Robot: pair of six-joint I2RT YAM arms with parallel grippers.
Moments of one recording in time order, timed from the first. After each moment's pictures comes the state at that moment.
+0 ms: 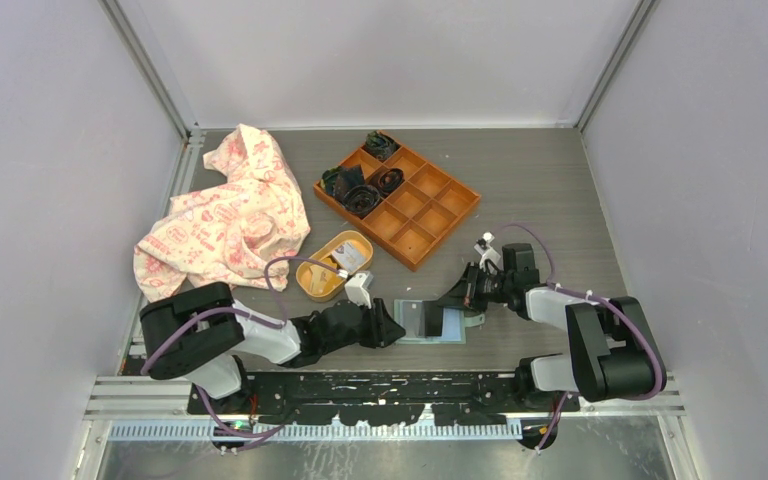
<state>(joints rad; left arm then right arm) -1.16 1.55 0.36 0.71 -0.15 -0.95 0.13 1.33 0.32 0.13 -0.84 0.56</state>
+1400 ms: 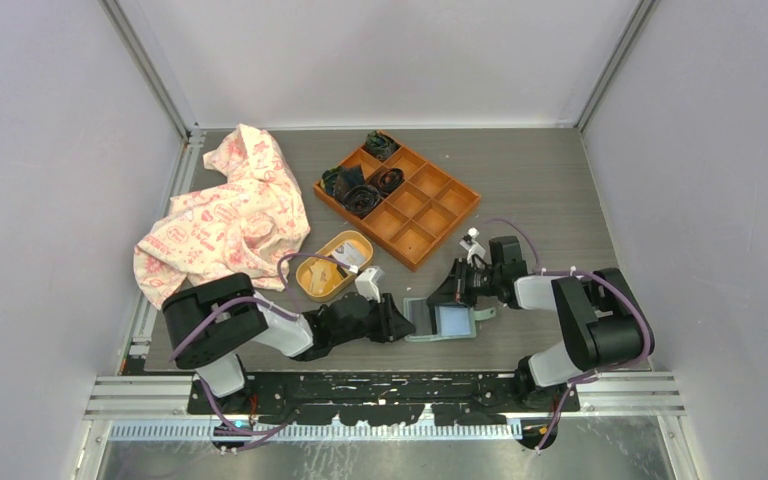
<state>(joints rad) -1.12 1.67 0.42 0.80 -0.06 -0.97 0.20 1.48 0.38 0.22 -0.89 0.57</state>
